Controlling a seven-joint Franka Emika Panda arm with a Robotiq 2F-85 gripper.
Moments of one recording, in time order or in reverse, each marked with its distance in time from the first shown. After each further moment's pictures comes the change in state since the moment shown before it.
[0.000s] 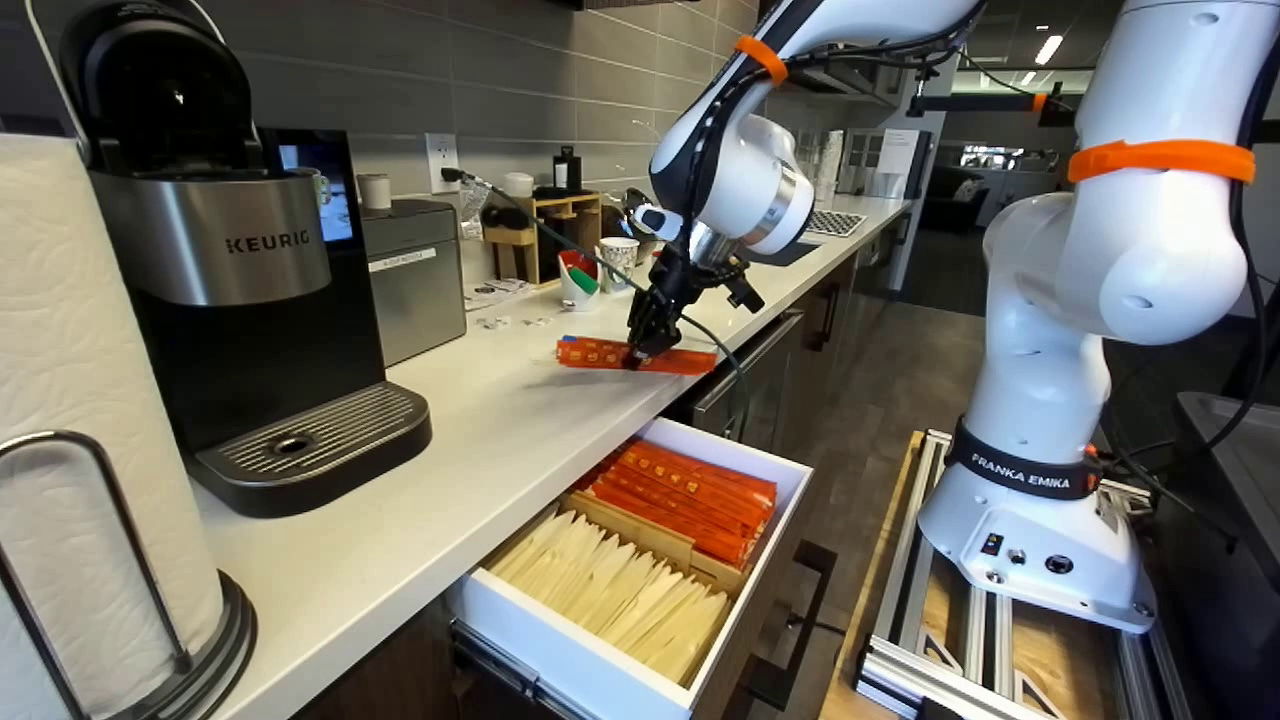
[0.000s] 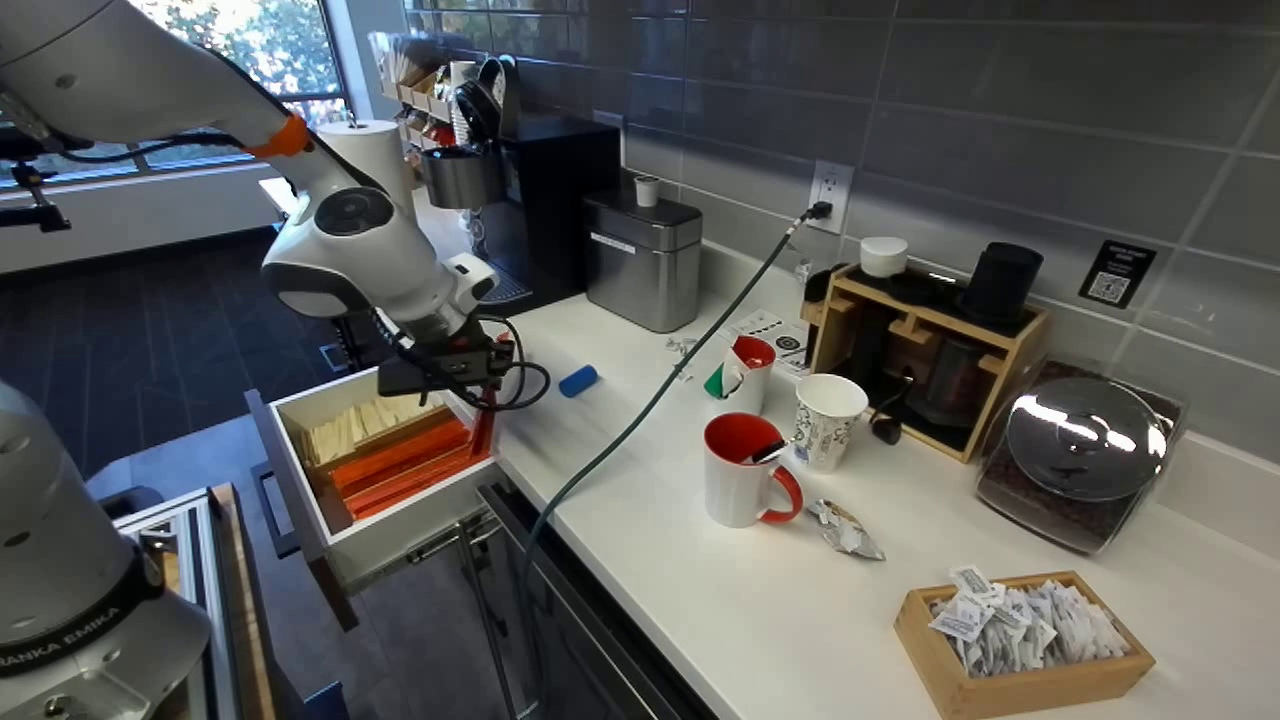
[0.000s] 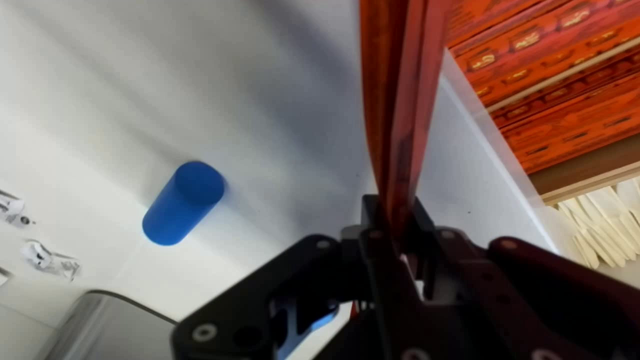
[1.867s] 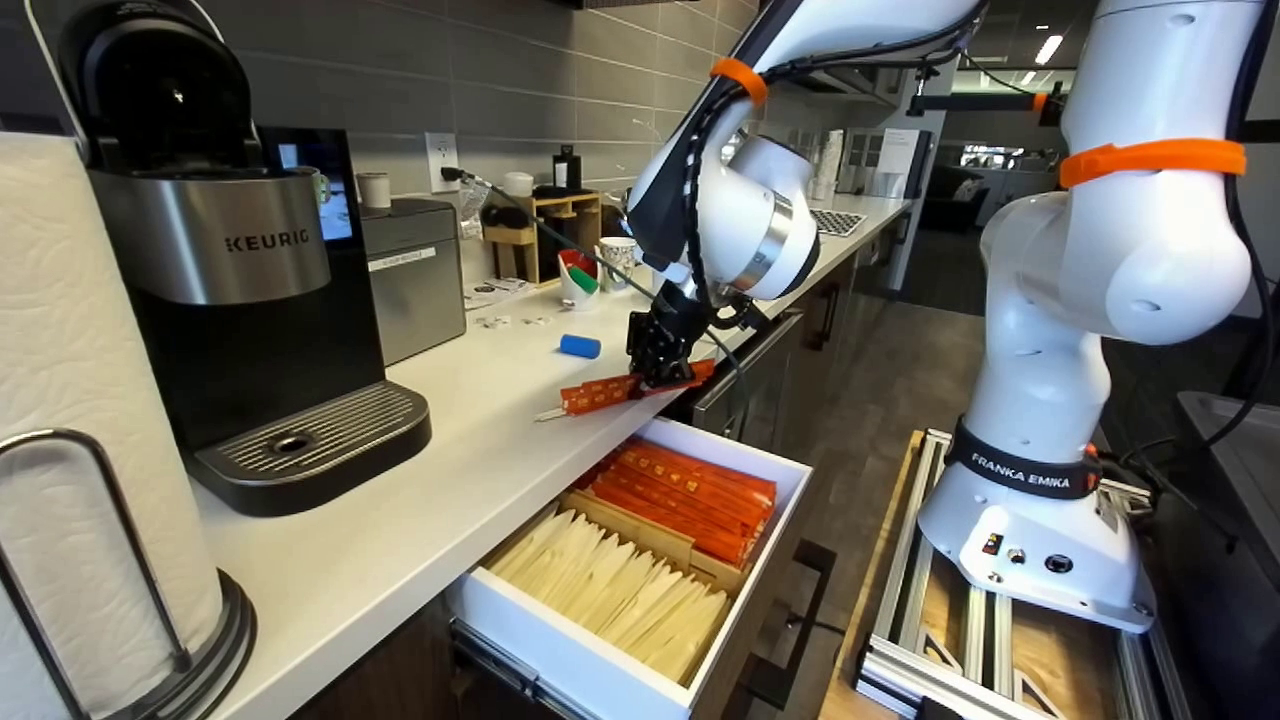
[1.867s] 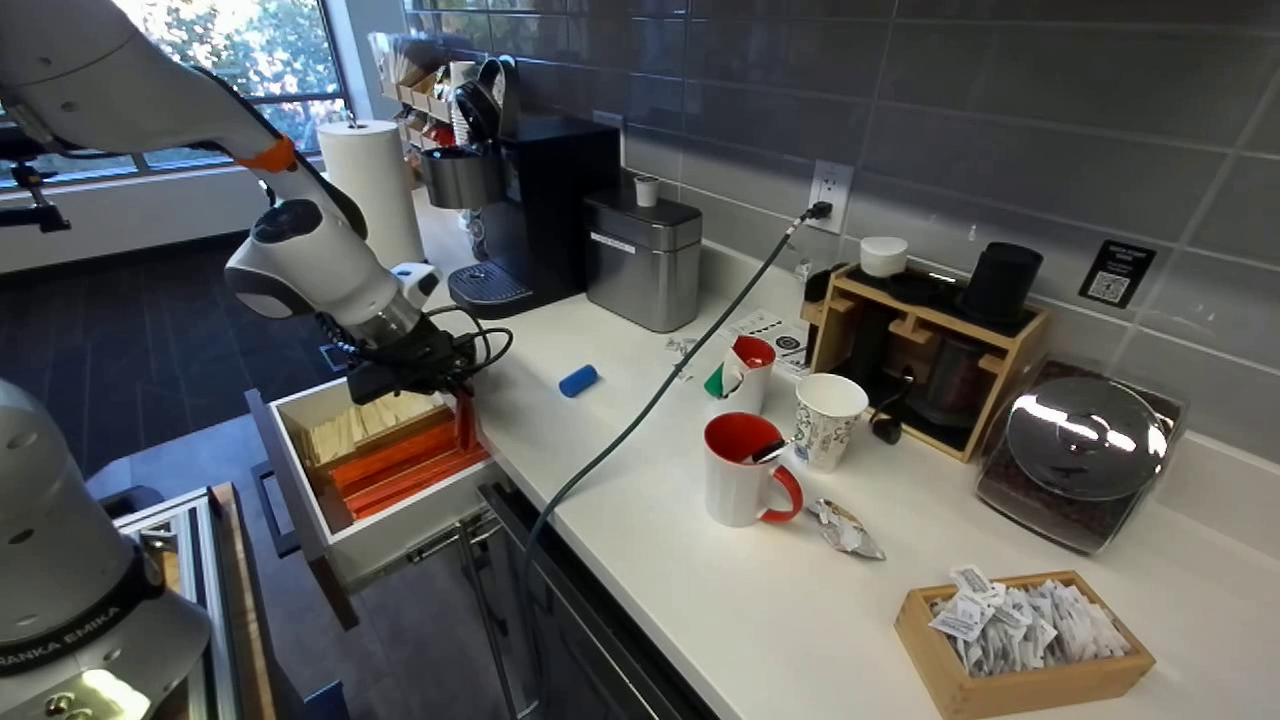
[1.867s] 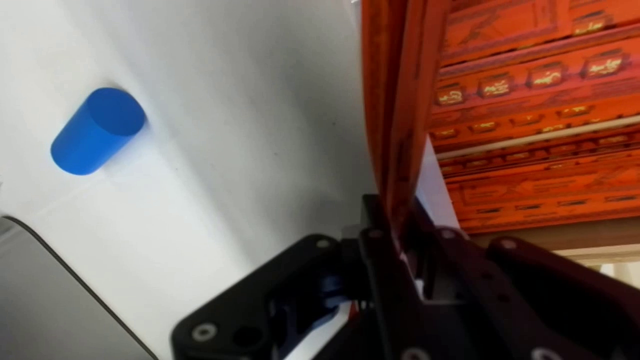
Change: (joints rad) arm 0.035 0.098 0.256 0.001 0.415 0.275 -0.443
